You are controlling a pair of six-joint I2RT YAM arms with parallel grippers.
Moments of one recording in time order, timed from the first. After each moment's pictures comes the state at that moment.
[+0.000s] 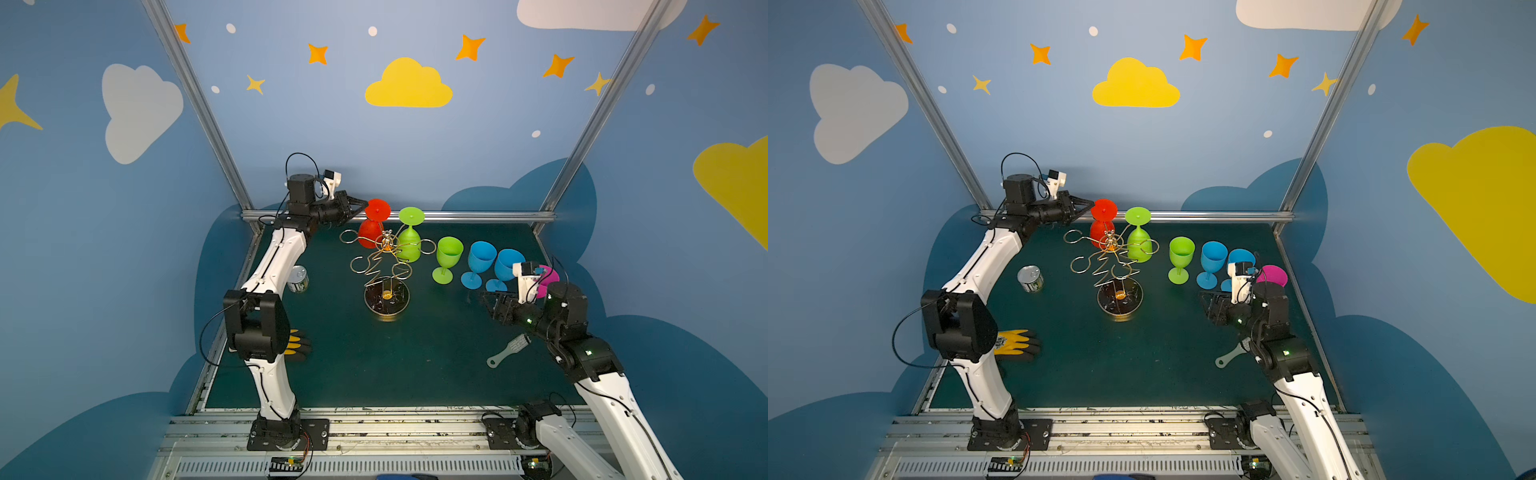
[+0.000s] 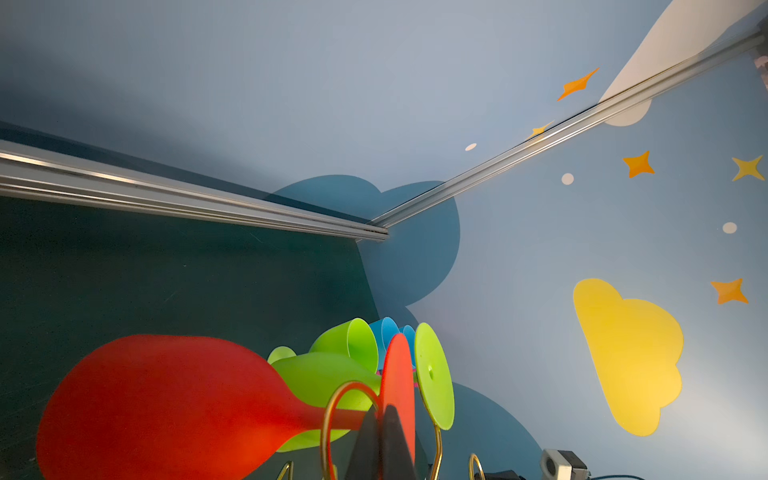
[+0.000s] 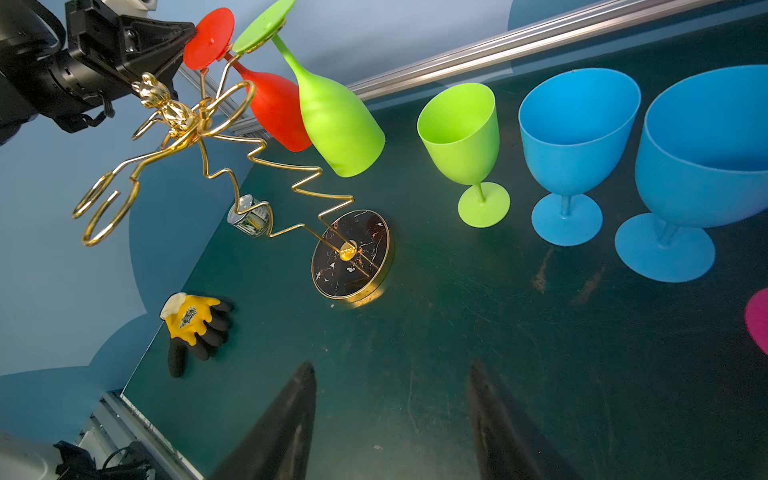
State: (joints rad) left arm -0.08 1.91 1.81 -0.20 0.91 -0.81; right arm 0.24 0.74 0.83 -0.55 -0.35 0.34
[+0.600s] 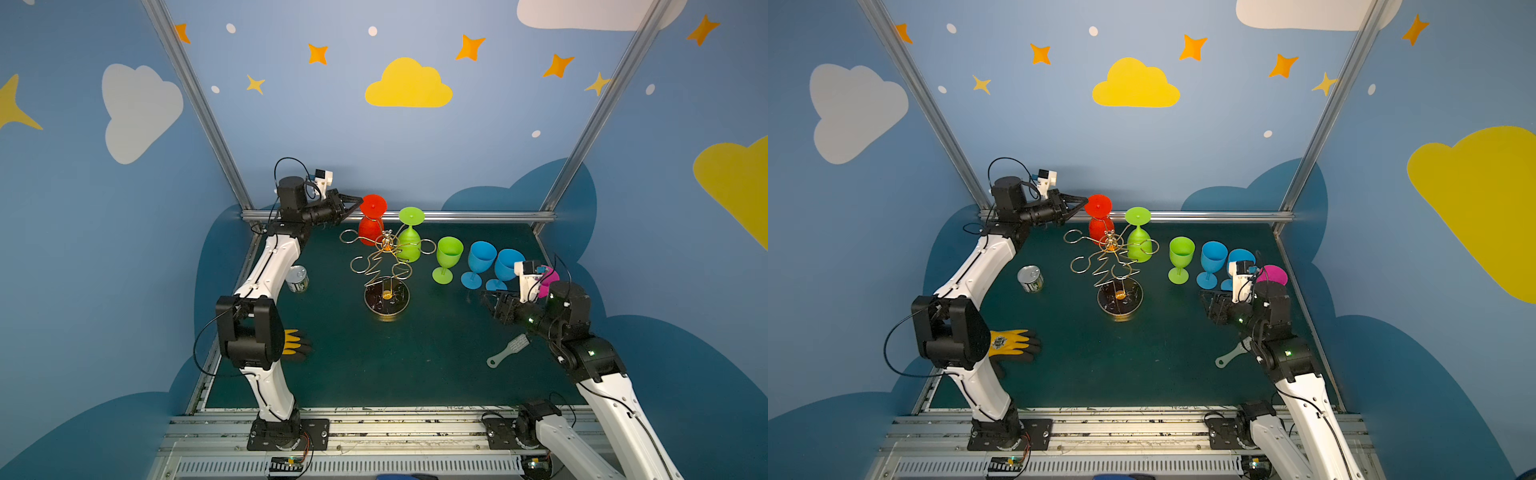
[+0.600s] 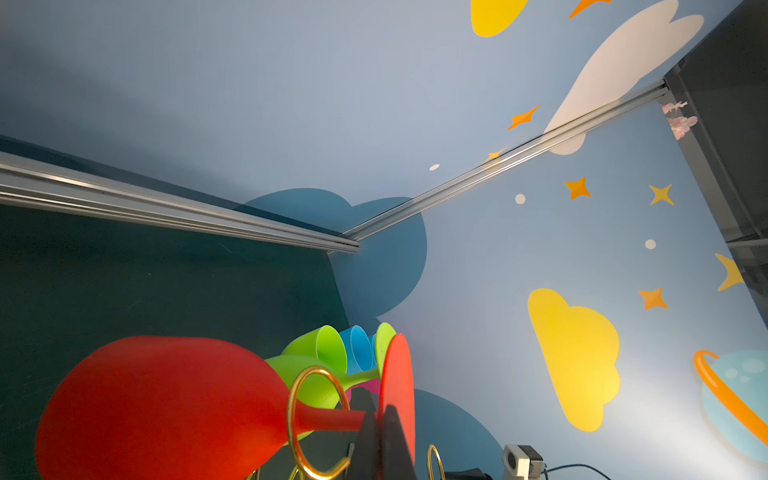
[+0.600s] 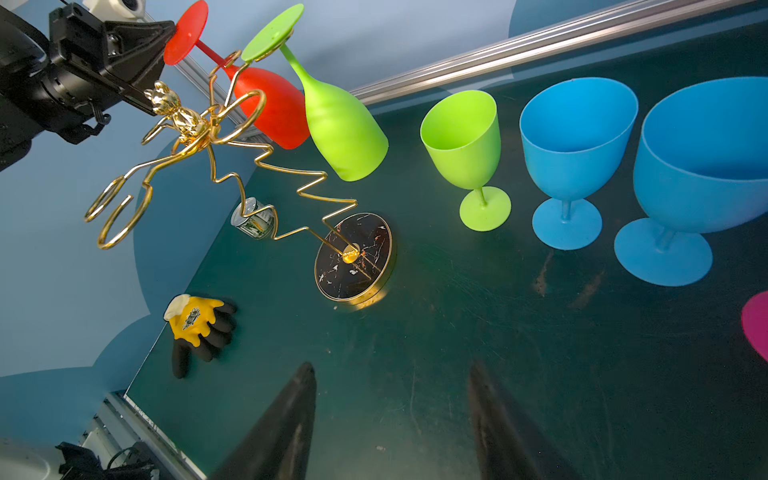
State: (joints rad) left arm -0.05 1.84 1.68 0.00 0.96 -0.96; right arm 0.24 0.74 0.85 -0.56 -0.35 0.34
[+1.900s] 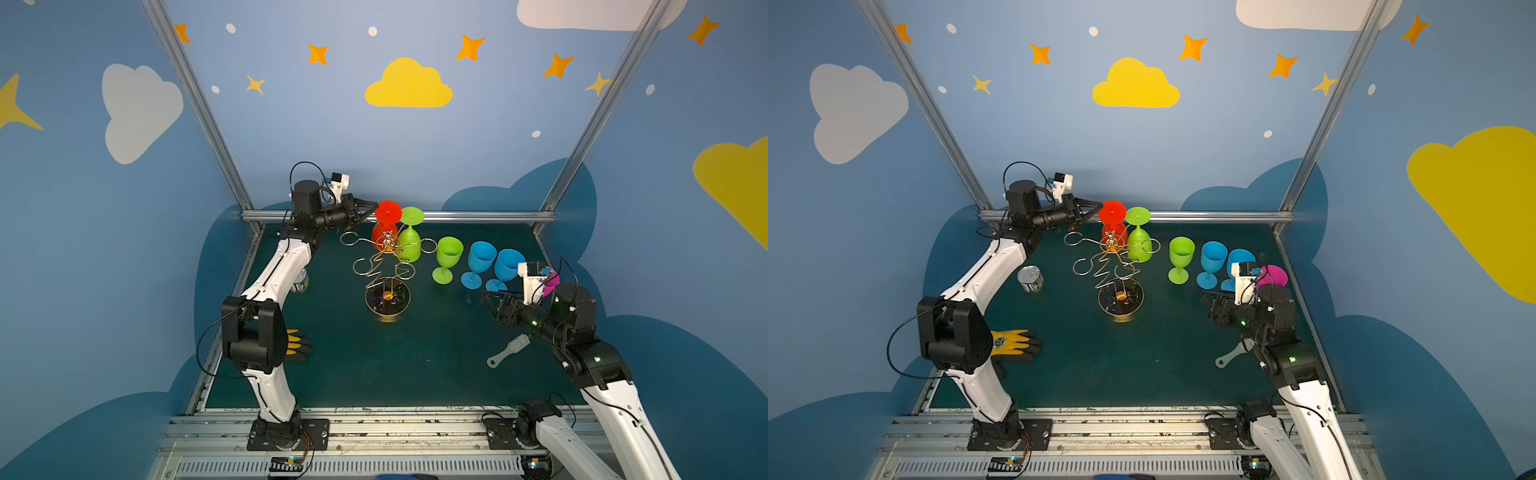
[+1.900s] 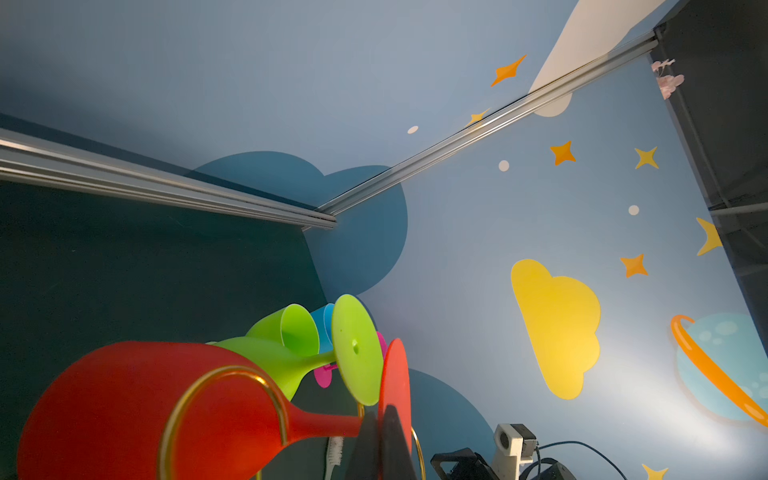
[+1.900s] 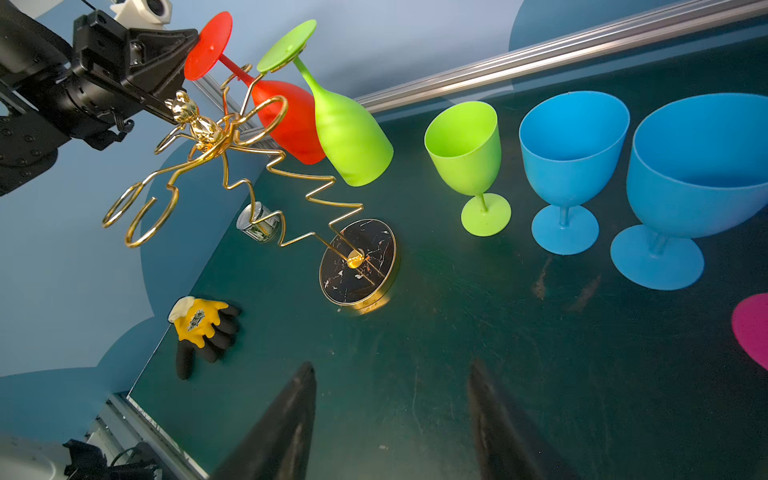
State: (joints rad) left arm -0.14 1.83 1.66 0.05 0.96 -0.99; right arm 0.24 0.70 0.87 -0.59 -0.34 0.34
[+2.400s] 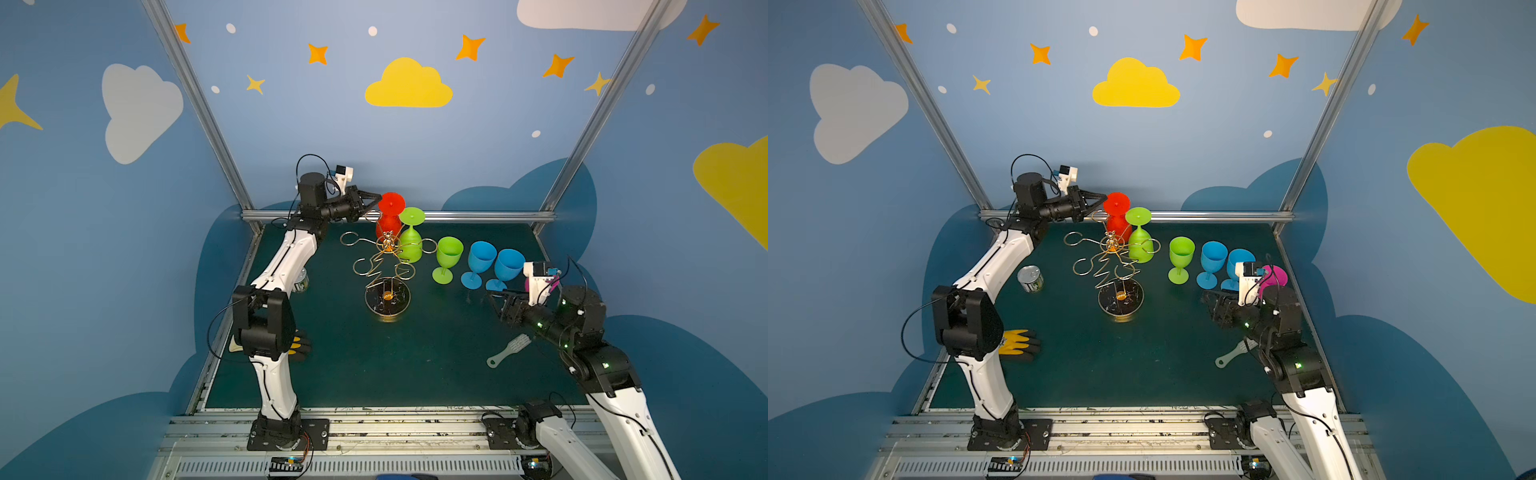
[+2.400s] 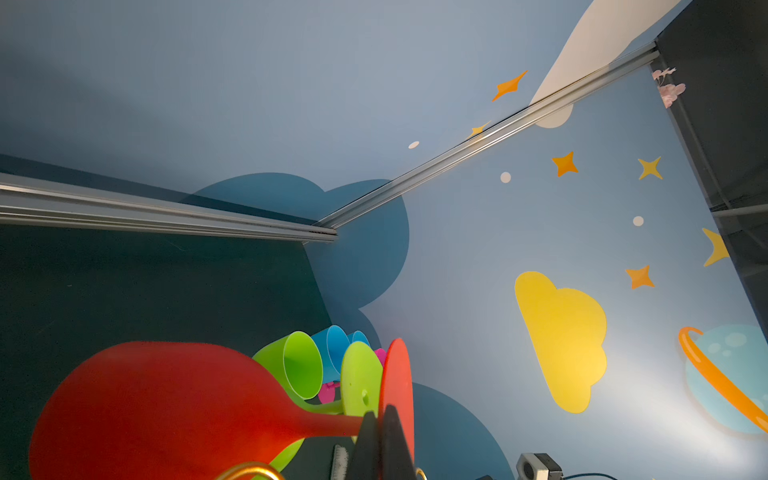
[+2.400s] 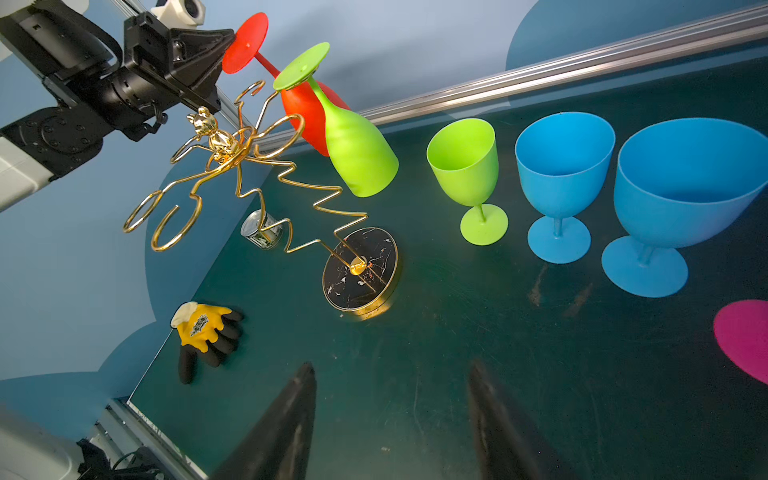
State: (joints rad) left arm -0.14 1.96 1.83 0.03 0.94 -1.00; right arm 0.24 0.68 0.90 -0.62 -0.33 0.33
